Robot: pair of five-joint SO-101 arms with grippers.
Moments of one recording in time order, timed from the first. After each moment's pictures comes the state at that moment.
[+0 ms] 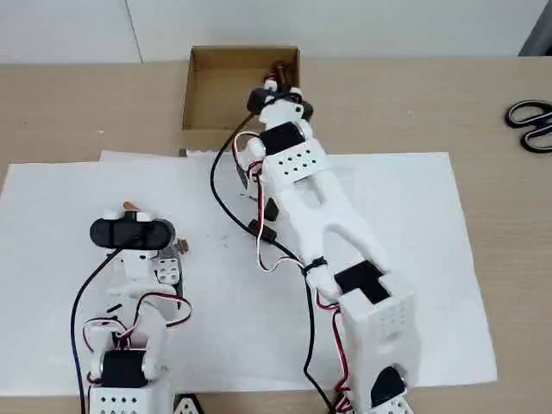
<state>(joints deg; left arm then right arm) -3.7 -102.8 96.5 49.4 3.0 -29.8 28.1 -24.9 82.9 -35.1</state>
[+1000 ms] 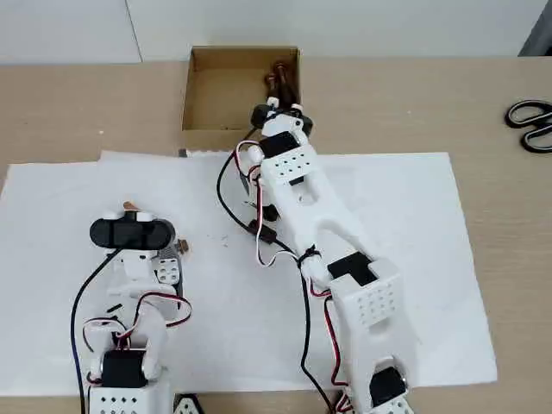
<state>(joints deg) -3.7 -102.8 96.5 49.4 3.0 -28.7 35.7 -25.0 78.3 -35.1</state>
